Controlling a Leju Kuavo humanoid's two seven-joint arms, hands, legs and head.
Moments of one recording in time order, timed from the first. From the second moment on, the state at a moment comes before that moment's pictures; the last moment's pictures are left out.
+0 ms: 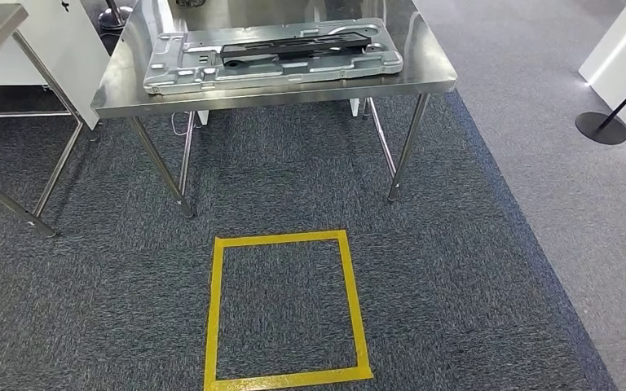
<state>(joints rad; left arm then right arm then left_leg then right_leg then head) -0.08 -0.09 1.25 -0.21 -0.83 -0.02 -0.35 -0.07 0.09 -1.13 -0.20 1.24 -0.30 -0.19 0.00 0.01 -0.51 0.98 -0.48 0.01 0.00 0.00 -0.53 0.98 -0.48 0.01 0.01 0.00</state>
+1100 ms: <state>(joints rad) 0.03 -0.05 0.64 -0.28 -0.40 -0.01 -0.17 0.03 0.04 -0.59 -0.28 0.59 -0.14 -0.10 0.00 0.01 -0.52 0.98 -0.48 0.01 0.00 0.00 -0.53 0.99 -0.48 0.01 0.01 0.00</state>
